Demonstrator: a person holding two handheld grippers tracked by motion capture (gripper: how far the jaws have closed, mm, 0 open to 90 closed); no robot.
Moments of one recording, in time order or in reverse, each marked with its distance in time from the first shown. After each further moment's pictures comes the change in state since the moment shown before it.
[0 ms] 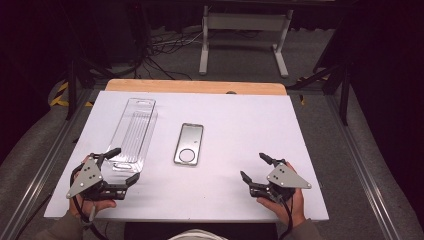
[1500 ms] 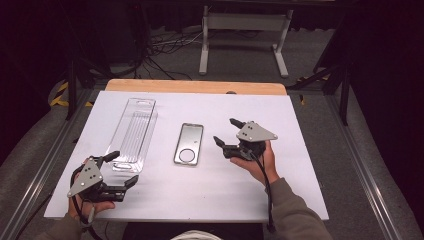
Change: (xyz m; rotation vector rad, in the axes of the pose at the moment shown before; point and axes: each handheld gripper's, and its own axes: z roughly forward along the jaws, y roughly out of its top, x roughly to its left) left arm 0.000 -0.011 -0.002 0.053 -0.001 -0.035; right arm -0.019 0.071 0.101 -0.039 0.113 -0.042
